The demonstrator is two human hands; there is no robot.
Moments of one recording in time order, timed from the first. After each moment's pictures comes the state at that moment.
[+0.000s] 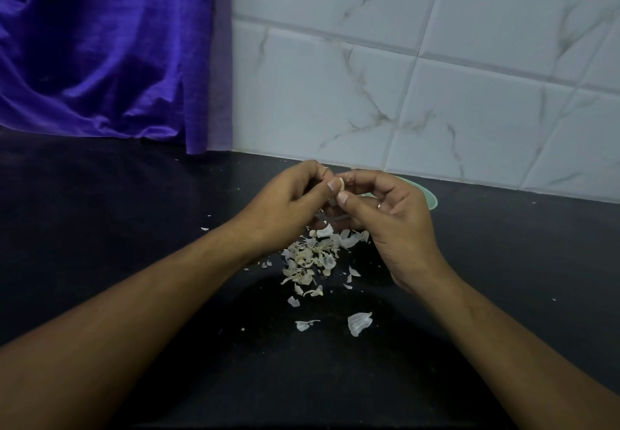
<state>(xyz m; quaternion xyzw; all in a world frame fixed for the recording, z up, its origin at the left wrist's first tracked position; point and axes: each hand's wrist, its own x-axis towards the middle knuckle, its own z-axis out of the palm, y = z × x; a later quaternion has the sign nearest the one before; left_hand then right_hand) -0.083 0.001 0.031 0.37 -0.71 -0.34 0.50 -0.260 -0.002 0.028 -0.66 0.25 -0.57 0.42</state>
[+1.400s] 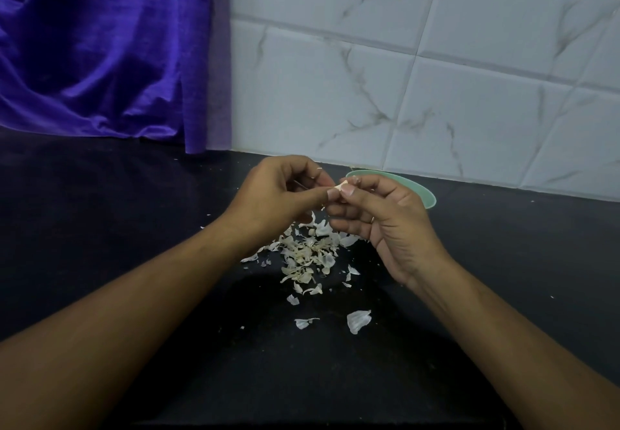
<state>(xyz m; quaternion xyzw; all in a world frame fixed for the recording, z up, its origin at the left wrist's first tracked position) -0.076 0.002 0.036 0.41 -0.68 -0.29 0.54 -0.261 0.001 0.037 -0.56 0.30 -0.55 0.54</state>
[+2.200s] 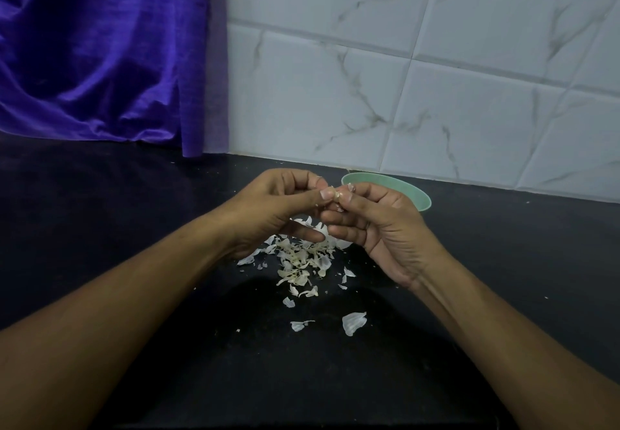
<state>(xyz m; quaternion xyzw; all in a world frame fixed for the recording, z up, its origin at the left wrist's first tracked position) -0.073 0.008 0.042 0.31 -0.65 -0.52 0.46 -0.264 0.008 0.044 -0.55 0.27 -0.50 0.62</state>
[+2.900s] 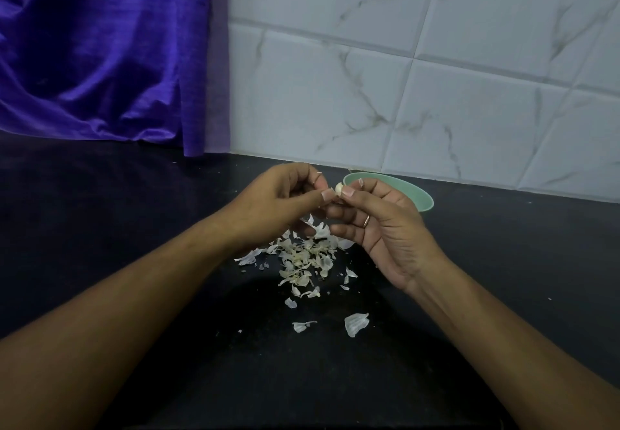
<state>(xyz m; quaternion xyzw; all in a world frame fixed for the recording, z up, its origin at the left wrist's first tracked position) -0.073 0.007 0.042 0.37 -0.70 -0.38 0.47 -0.260 0.002 0.038 -0.53 0.29 -0.53 0.60</state>
